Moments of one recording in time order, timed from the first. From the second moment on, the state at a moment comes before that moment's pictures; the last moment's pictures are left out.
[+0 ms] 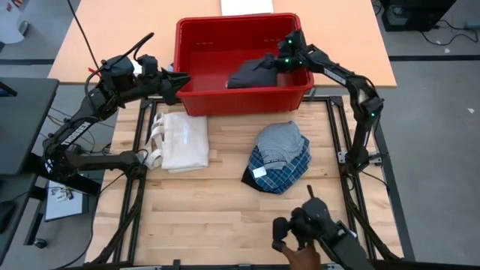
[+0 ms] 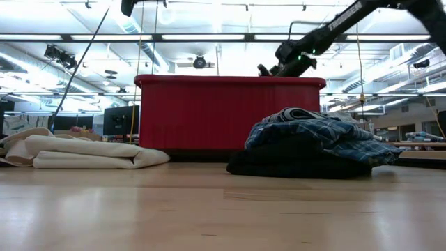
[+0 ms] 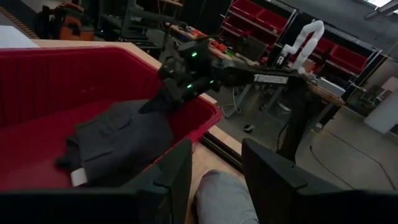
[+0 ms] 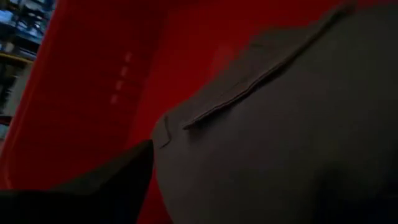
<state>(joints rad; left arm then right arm) 0.66 0.98 1.33 -0.46 0.19 -0.38 -0.97 1.91 1.66 -0.42 -0.43 0.61</state>
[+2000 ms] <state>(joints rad) 0.66 0.98 1.33 -0.46 0.19 -0.36 -0.94 1.95 1.65 -0.16 -0.63 0.64</state>
